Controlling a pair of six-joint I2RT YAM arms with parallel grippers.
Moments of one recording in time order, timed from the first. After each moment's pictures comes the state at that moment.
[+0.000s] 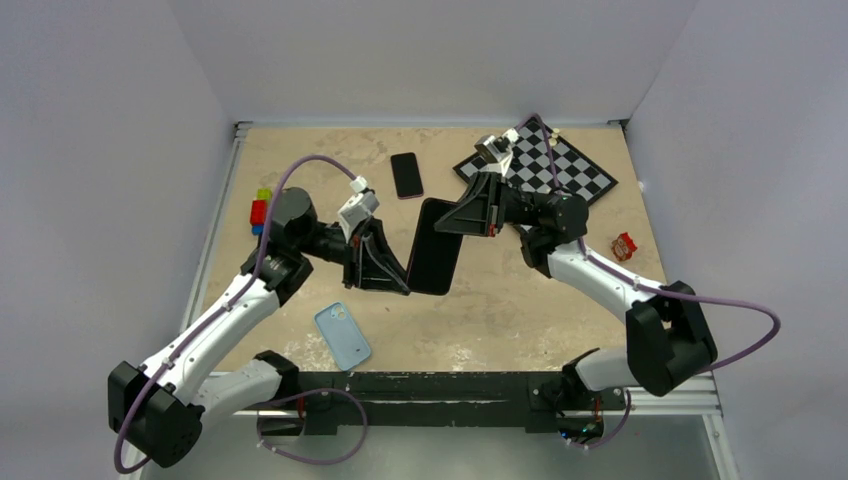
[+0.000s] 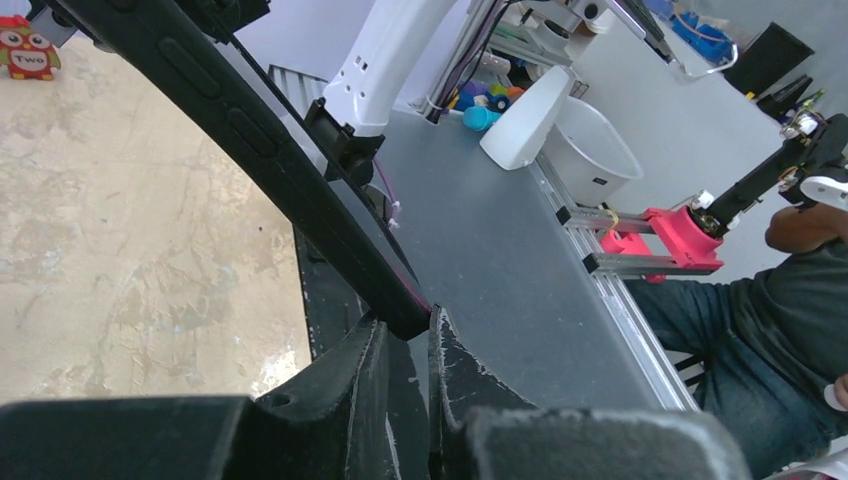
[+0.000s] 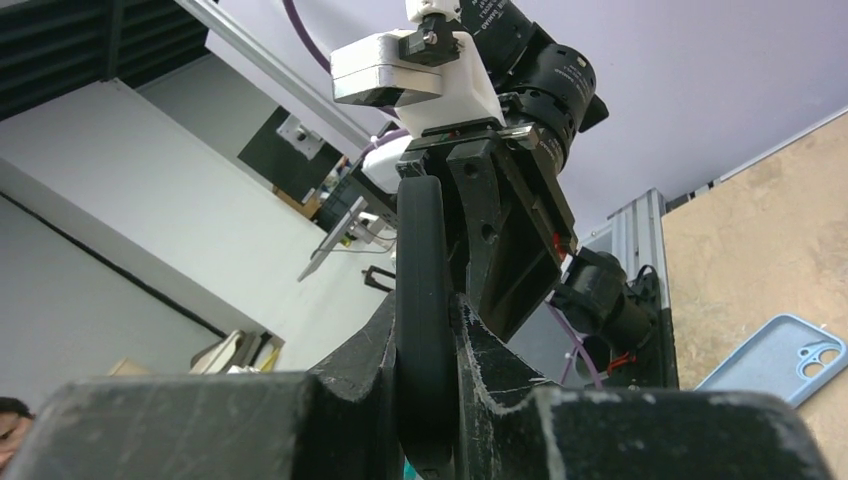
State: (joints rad) left arm -0.50 1.03 0.83 0.21 1.34 -0.46; right arm 0.50 1.38 0.85 1.30 -1.07 1.63
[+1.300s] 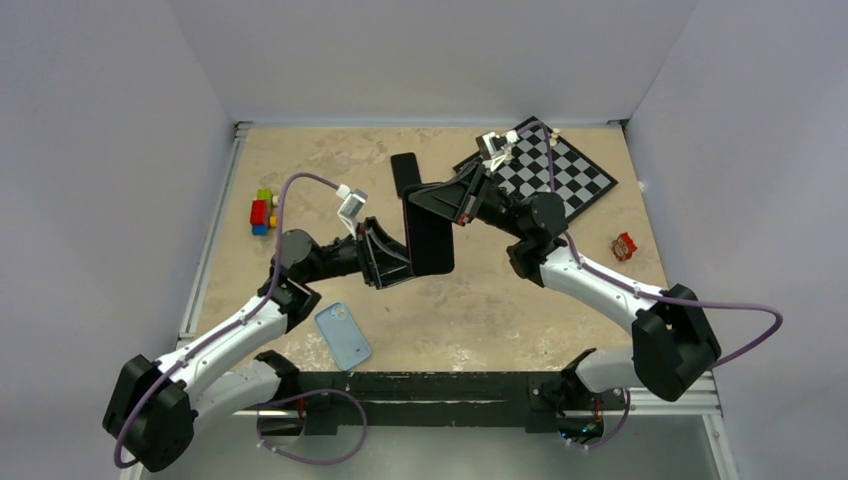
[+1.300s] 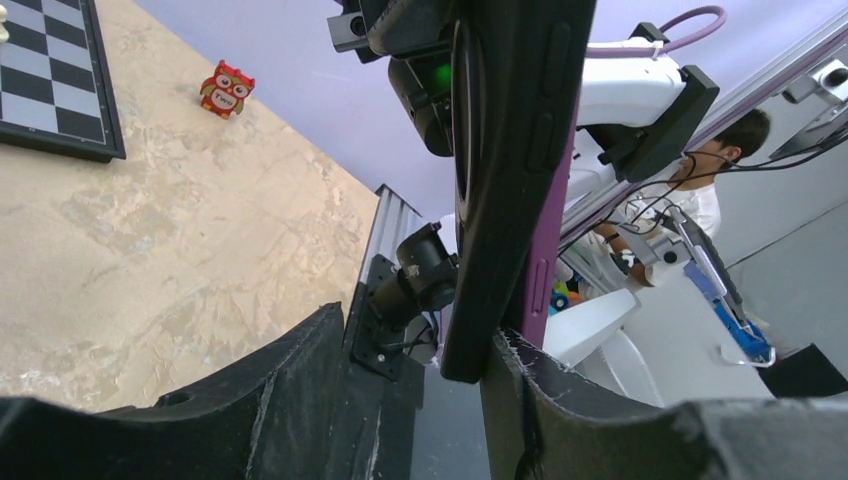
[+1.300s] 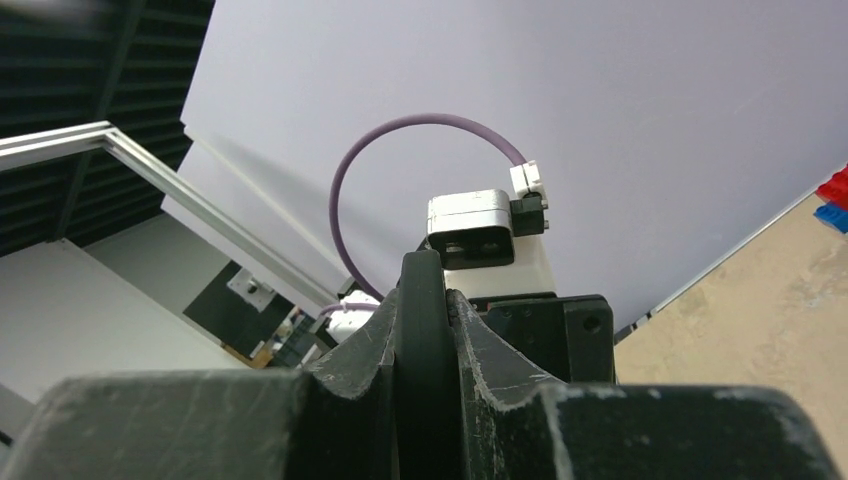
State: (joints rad) left arm -0.57 0.96 0.52 0.62 0.77 -0.86; right arm 0.63 1.36 0.85 1.06 -0.62 1.38
